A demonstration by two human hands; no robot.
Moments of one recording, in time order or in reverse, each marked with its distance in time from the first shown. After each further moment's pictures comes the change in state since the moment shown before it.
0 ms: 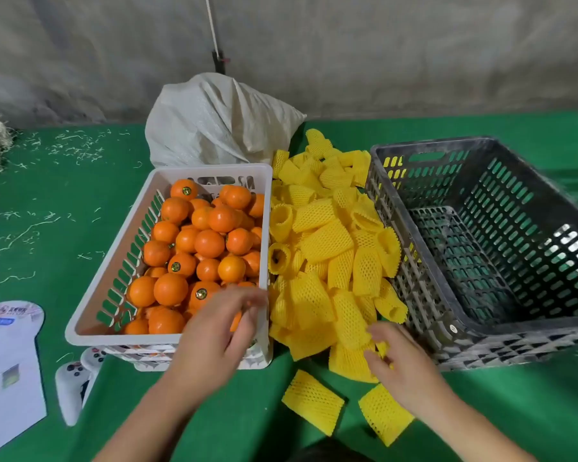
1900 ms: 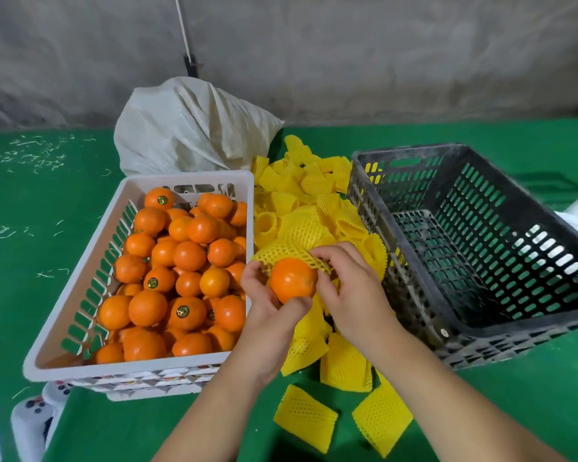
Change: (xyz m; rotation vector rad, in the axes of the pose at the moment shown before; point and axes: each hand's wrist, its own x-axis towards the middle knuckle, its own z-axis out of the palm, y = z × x) left_hand 0.065 0.048 0.074 -1.126 0.066 -0.538; right_hand 0.059 -0.142 -0.033 -0.014 0.493 -0.440
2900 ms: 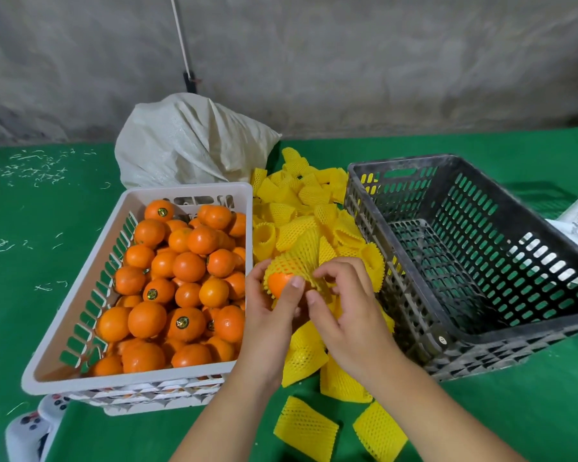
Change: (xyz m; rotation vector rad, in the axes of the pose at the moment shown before) left_hand 0.000 0.008 0.008 -0.194 0.078 0.015; right_hand -0.021 -0.008 0.003 0.072 0.098 -0.092
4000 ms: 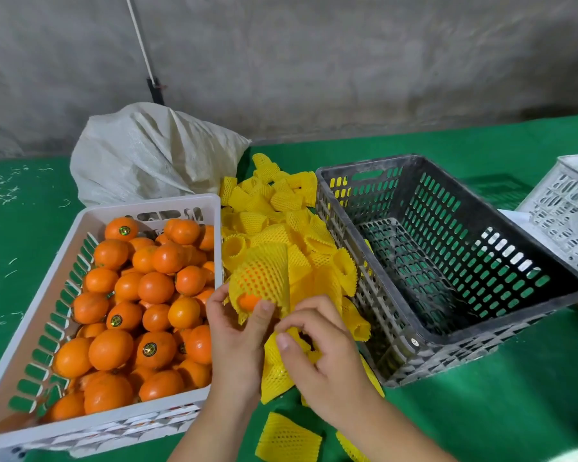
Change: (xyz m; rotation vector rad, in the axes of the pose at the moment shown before) left_hand 0.008 -0.015 0.000 -0.029 0.088 0.169; right_hand -0.027 -0.013 -0.002 0.228 0.015 0.141
